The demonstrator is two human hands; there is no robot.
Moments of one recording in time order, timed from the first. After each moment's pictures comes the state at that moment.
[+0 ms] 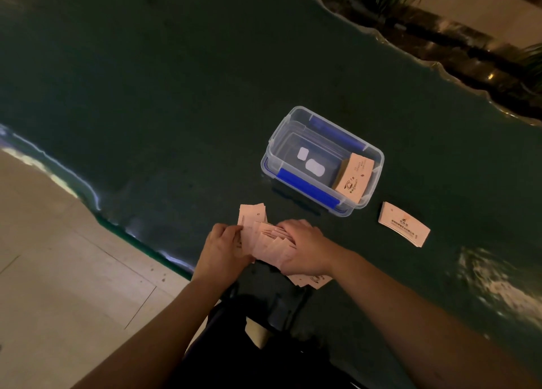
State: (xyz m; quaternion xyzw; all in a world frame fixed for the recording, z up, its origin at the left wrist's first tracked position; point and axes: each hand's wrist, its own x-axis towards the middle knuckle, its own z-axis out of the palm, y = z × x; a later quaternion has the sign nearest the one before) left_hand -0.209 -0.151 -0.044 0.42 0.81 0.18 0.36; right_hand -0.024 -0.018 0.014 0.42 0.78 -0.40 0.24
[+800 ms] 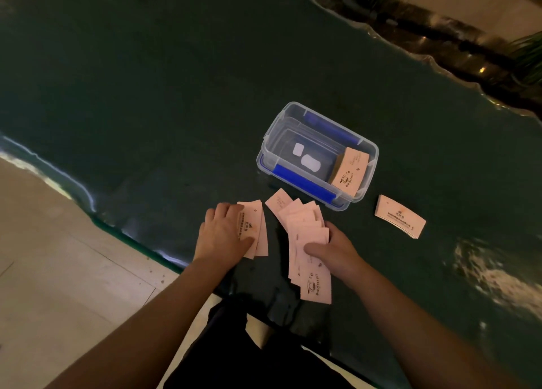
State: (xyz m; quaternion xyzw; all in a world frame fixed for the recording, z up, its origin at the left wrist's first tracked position) left_hand -0.218 -0.121 -0.029 0.49 0.83 0.10 0.25; right_hand 0.024 -0.032 0.011 0.64 0.51 -0.58 0.02
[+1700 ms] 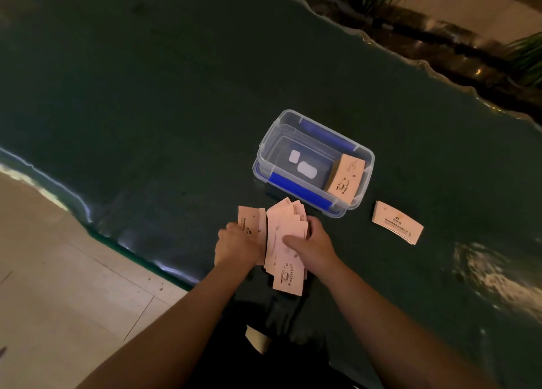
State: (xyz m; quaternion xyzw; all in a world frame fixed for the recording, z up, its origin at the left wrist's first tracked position) left_hand -0.177 -0.089 -0.027 0.25 0.88 0.10 0.40; right_hand -0.015 -0.026 -0.011 0.66 0.50 -0.56 -0.03
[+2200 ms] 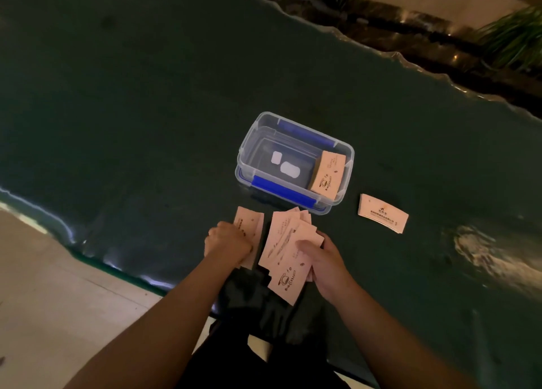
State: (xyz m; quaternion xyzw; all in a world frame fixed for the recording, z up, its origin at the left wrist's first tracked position) left_hand -0.186 -0.063 -0.024 0.30 0.86 0.00 0.41; right_hand 0.030 -0.047 -0.012 0.68 0.28 -0.65 -0.16
